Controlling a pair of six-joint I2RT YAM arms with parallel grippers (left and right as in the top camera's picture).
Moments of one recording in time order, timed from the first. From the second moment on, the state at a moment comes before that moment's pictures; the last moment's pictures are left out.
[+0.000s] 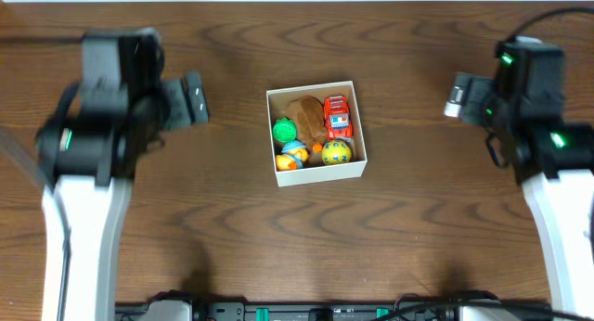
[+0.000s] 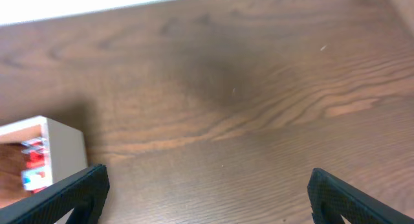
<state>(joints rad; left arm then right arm) -0.07 1.24 1.54 -1.13 -0.04 -0.23 0.05 1.24 1.34 -0.87 0.21 0.22</state>
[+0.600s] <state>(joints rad) -0.07 0.50 0.89 -1.08 -0.04 -0.24 0.05 0.39 0.83 -1.06 0.27 0.40</state>
